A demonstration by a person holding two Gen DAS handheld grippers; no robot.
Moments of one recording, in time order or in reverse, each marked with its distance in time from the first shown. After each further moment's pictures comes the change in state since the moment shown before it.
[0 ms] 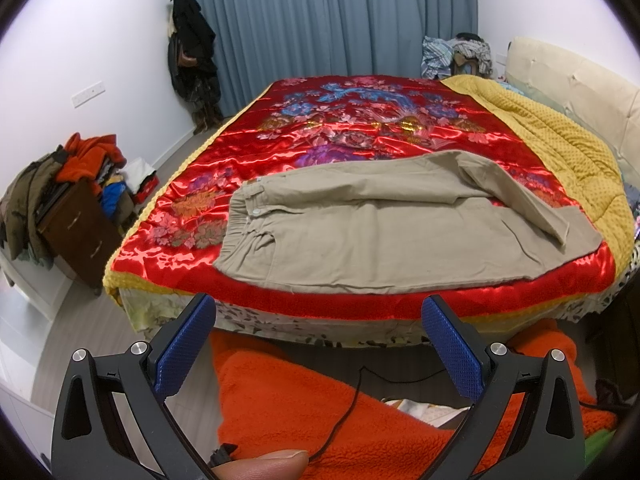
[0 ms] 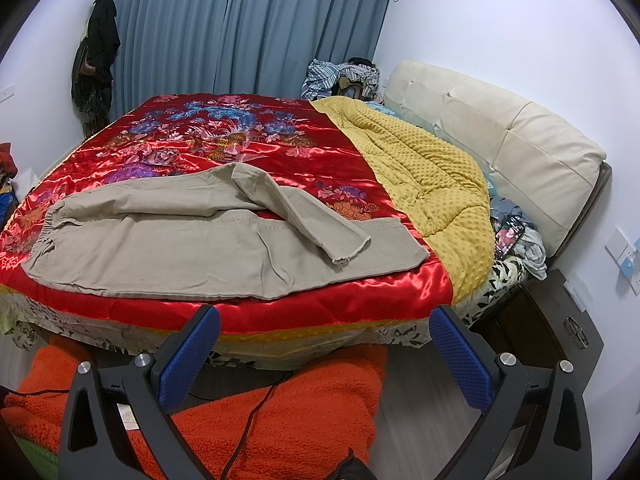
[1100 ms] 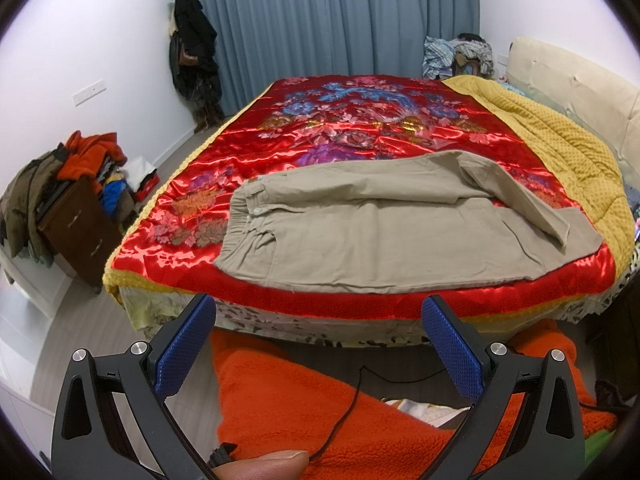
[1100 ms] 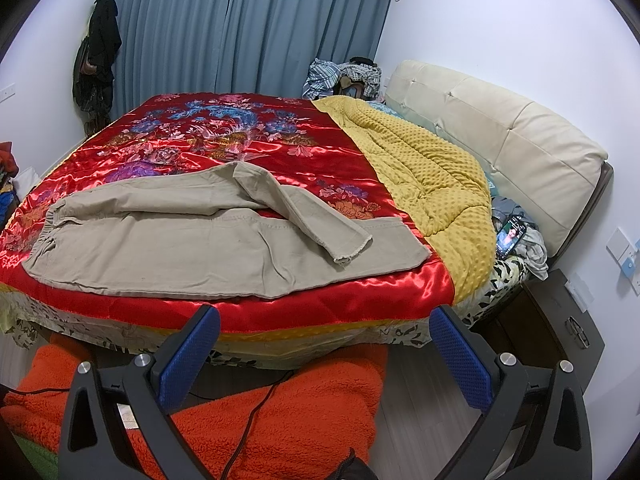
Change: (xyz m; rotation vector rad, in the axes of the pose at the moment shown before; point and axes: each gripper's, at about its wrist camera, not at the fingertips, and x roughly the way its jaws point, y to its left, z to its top) left arm 0.000 0.000 0.001 0.001 0.001 0.000; right arm 0.001 0.002 0.000 0.000 0.002 0.000
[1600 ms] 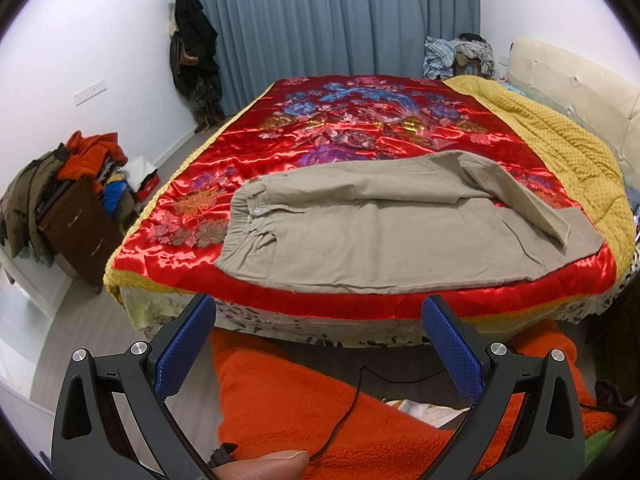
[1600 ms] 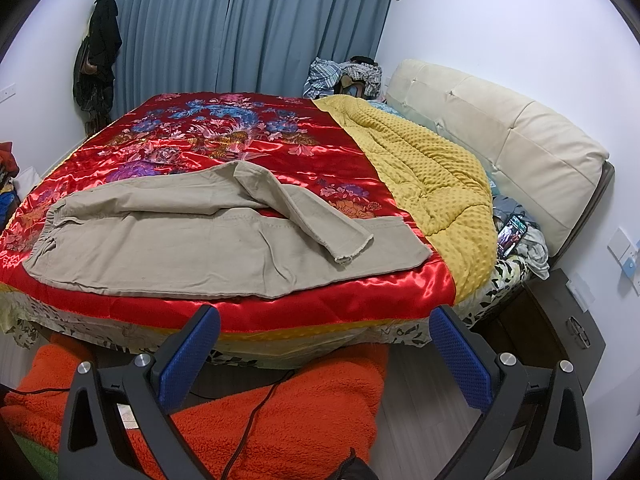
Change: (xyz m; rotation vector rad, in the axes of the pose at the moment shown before) left arm -0.001 -0.001 0.000 0.000 0.000 0.000; right arm 0.000 0.000 0.000 0.000 0.001 0.001
